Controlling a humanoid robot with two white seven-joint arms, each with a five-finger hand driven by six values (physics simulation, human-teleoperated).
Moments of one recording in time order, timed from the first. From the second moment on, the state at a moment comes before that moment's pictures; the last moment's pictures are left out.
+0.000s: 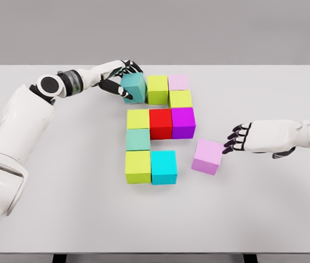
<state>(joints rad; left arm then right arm) -1.00 0.14 -0.51 -0.42 -0.12 -0.35 -0.61 -0.74 -1.06 0.89 -1.70 0.43 -0.61 0.61</state>
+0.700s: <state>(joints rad) -1.02 0.14 -0.51 -0.42 -0.12 -0.35 -0.61 -0.79 -1.02 0.95 -1.49 0.11 -0.61 0.61</state>
